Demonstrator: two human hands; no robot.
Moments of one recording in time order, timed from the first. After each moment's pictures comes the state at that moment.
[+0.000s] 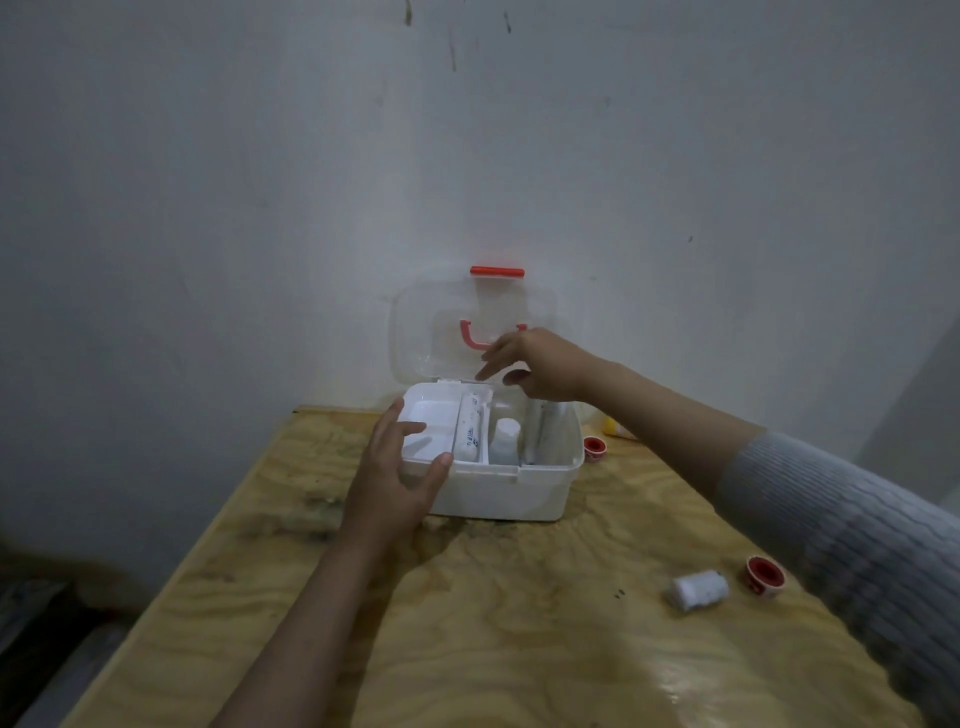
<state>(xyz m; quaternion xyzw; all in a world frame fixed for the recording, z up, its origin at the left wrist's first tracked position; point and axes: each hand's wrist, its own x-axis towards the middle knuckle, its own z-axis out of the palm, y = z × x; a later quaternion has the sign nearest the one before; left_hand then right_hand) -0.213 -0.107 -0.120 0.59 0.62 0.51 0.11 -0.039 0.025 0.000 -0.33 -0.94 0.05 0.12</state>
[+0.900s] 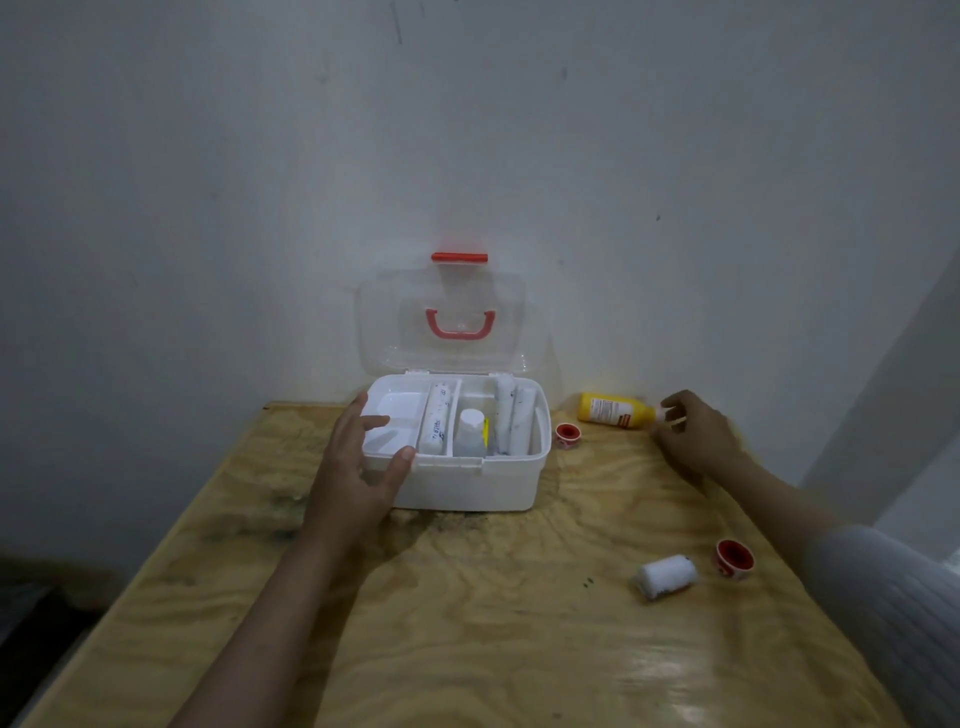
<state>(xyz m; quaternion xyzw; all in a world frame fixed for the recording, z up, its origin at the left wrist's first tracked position) -0.211 -0.104 -0.123 0.60 0.60 0.52 0.08 0.172 0.065 -0.134 -0.65 -0.68 0.13 0.29</state>
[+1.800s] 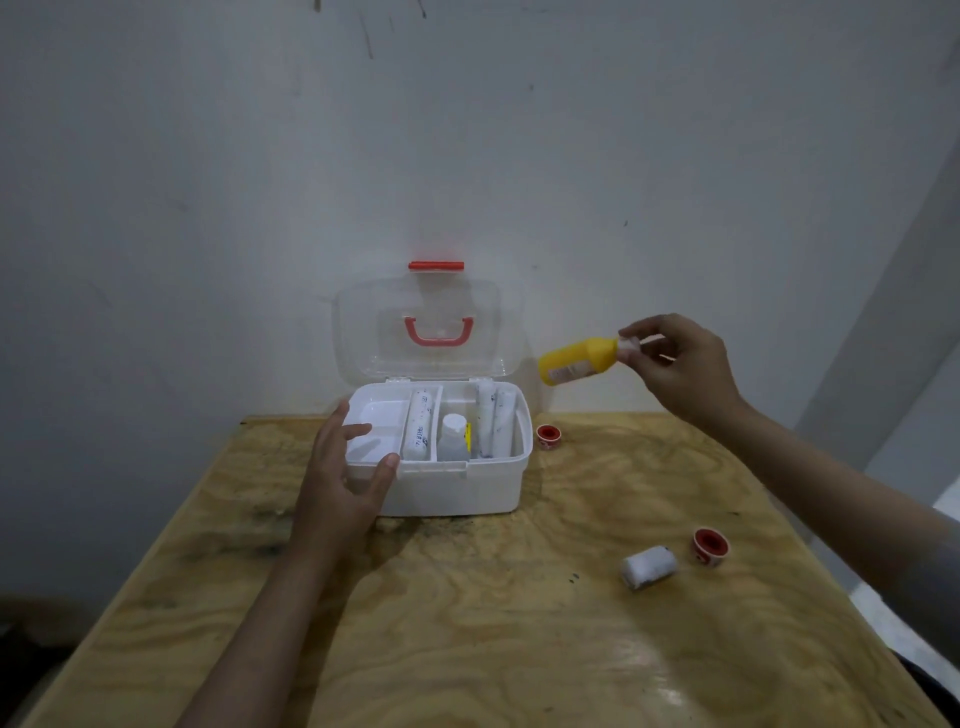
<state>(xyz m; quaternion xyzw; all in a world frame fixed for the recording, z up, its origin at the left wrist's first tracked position) -0.218 -0.092 -0.139 0.59 0.60 0.53 0.08 0.131 0.004 -0.025 -0.44 -0.73 0.09 0.52</state>
